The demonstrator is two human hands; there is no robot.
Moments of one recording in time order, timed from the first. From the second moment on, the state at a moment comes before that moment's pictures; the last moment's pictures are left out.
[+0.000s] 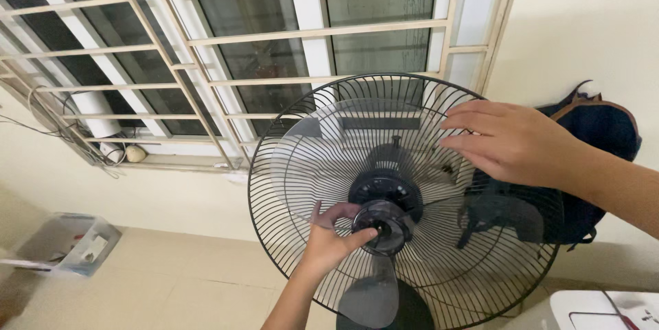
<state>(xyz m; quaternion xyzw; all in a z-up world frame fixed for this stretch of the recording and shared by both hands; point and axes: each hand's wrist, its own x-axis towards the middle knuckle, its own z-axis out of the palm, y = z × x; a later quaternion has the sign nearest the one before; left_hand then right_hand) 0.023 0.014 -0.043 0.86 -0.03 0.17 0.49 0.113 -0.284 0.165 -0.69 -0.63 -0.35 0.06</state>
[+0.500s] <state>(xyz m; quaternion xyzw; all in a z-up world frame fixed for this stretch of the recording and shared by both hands) 0.026 0.007 -0.061 0.84 -0.01 0.18 0.52 0.116 -0.276 0.170 -0.91 -0.40 0.05 0.15</state>
